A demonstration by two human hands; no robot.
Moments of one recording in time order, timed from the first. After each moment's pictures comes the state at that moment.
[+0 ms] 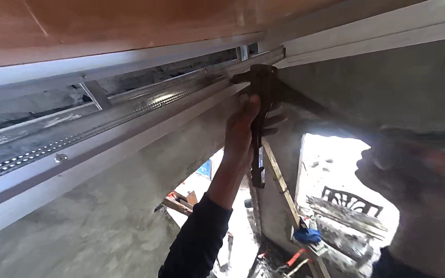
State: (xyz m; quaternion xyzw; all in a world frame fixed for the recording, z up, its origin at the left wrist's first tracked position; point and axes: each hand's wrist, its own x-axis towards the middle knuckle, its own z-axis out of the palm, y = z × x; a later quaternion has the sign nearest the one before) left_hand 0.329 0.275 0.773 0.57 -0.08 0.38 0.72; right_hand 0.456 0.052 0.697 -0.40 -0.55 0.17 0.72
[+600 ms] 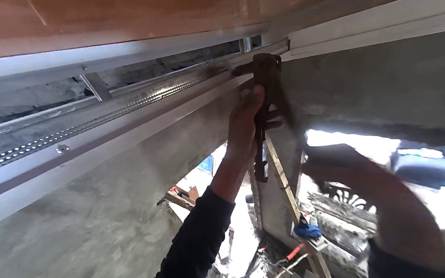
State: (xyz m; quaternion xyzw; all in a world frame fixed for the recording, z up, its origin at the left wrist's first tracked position) left_hand 0.318 0.268 0.765 0.59 -0.05 0.38 0.71; right_hand 0.434 0.084 0.703 -0.56 -0.56 0.16 0.59
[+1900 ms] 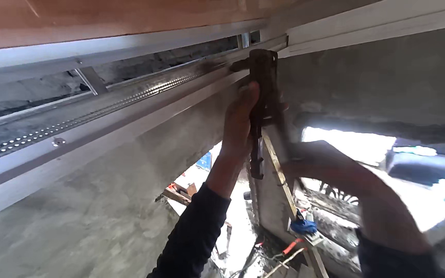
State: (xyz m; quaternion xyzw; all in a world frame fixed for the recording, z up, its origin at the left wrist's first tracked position) left_hand 0.327 0.277 0.771 0.55 -0.11 0.37 0.74; right_hand 0.427 0.100 0.708 -0.58 -0.58 0.16 0.55
